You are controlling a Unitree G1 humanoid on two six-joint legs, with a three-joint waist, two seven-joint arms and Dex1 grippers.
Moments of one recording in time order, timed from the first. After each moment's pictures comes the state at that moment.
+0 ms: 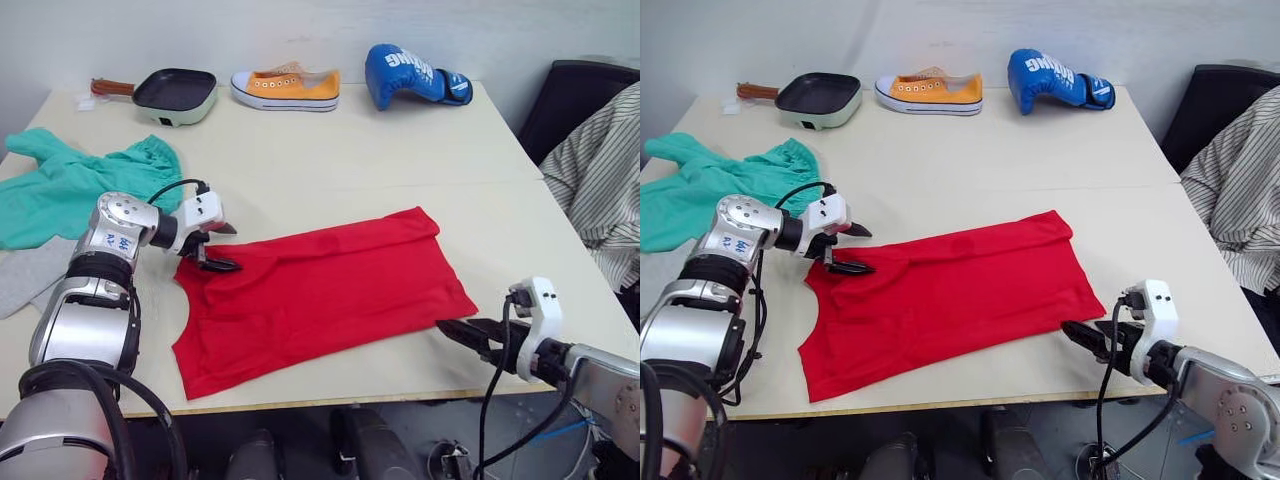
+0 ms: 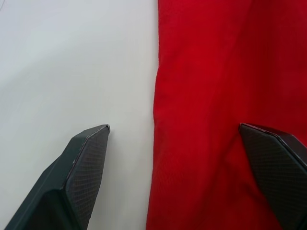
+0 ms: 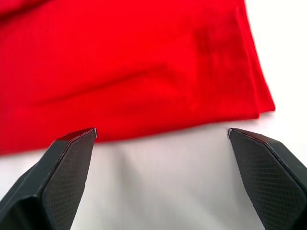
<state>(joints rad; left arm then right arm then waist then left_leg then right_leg) -1.09 0.67 -0.20 1.19 0.13 -0.22 -1.24 -0.14 -0.38 -0.62 -0.60 0.71 1.61 0.40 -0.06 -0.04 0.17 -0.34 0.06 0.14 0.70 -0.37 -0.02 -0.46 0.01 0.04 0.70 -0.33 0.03</state>
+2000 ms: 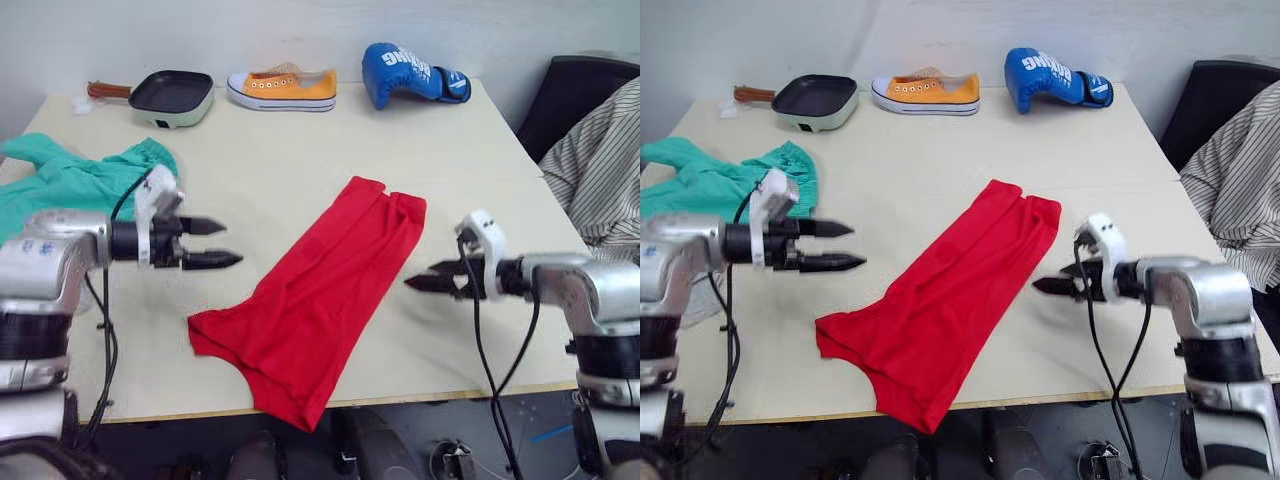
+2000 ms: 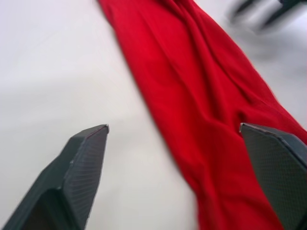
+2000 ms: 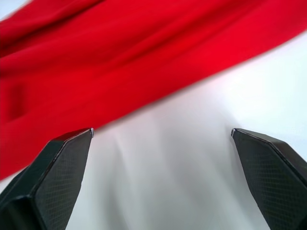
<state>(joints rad) -0.73 0.84 0.01 0.19 -0.36 0.78 -1.16 -0.49 -0.69 -0.12 -0.22 0.51 1.40 0.88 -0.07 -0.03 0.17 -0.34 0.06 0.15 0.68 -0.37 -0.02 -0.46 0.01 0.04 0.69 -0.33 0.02</state>
